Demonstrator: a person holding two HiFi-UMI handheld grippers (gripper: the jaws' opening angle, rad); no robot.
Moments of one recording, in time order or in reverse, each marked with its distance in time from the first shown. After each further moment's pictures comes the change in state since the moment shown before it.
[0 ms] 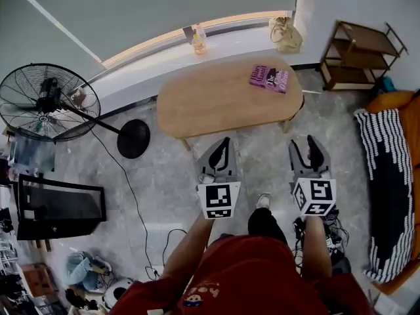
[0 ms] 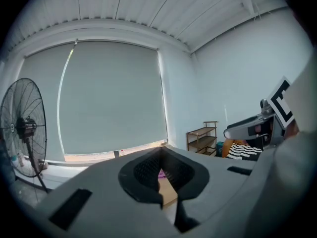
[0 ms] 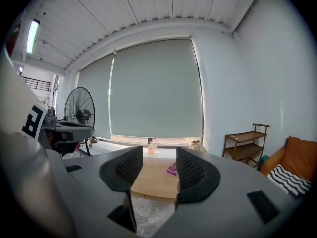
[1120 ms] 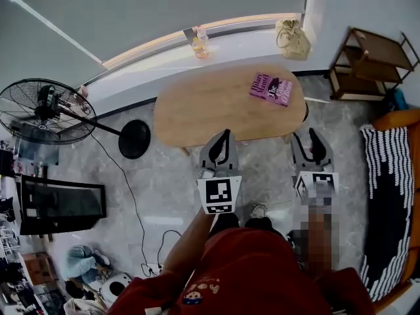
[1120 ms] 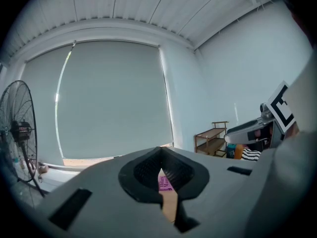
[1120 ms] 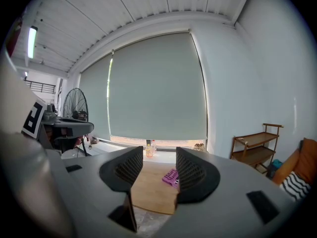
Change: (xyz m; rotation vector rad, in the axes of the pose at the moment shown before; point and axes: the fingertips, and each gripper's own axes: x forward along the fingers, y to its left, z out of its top) left arm 0.138 -0.013 0.032 0.005 -0.015 0.069; right arm 0.118 -0.097 0.020 0.001 0.000 0.069
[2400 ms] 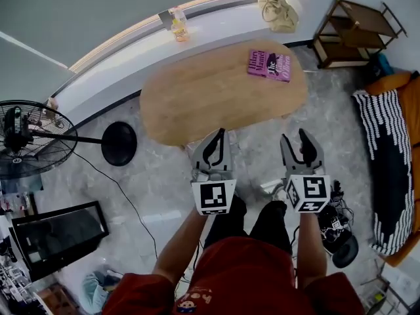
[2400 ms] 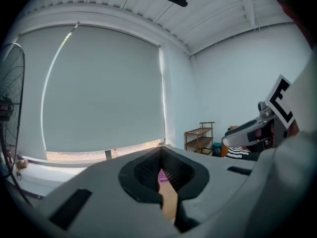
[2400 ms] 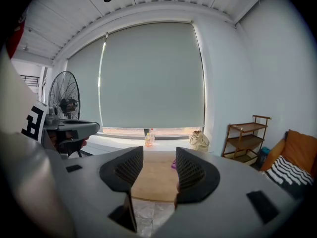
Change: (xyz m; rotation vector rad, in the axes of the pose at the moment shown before) left arm -0.005 0.137 -0.092 -0.033 -0.010 -0.205; right arm 0.056 0.160 -0.060 0.031 0.116 -0.152
